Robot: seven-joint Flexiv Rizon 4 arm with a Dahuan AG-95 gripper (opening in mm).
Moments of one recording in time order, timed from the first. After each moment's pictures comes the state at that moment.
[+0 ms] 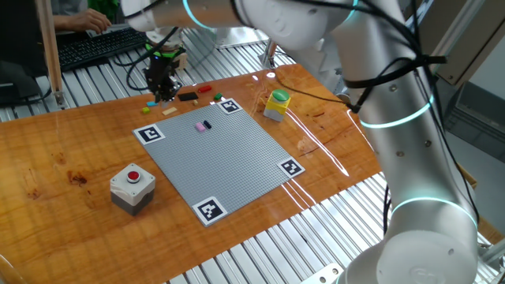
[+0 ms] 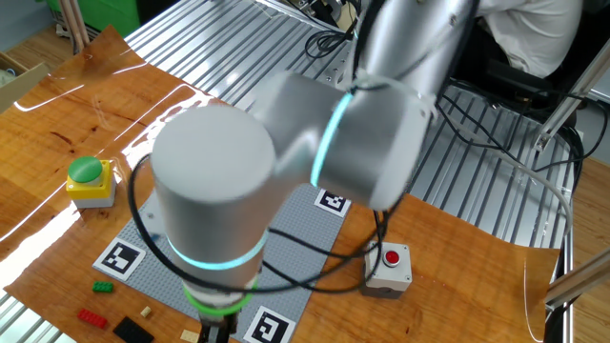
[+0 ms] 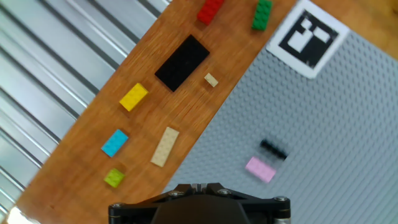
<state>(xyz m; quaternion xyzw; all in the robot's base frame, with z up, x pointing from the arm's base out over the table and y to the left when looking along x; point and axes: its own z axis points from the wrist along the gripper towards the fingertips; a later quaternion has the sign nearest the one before) 0.758 0.078 0.059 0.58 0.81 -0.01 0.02</state>
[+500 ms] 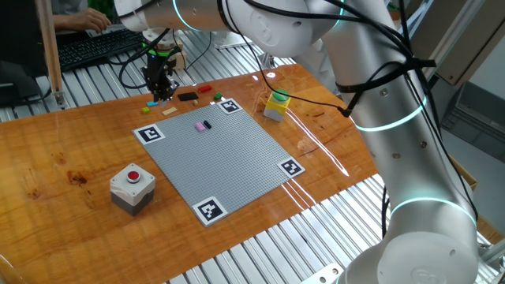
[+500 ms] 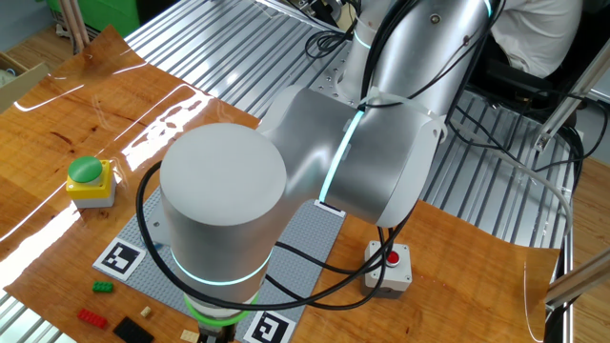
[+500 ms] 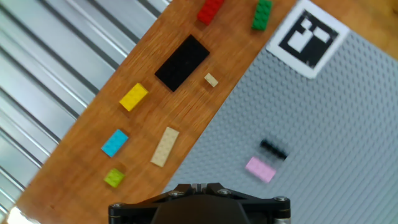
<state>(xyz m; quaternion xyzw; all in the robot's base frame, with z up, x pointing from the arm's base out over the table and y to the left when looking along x) 0.759 0.079 0.059 0.60 0.80 -0.01 0.02</state>
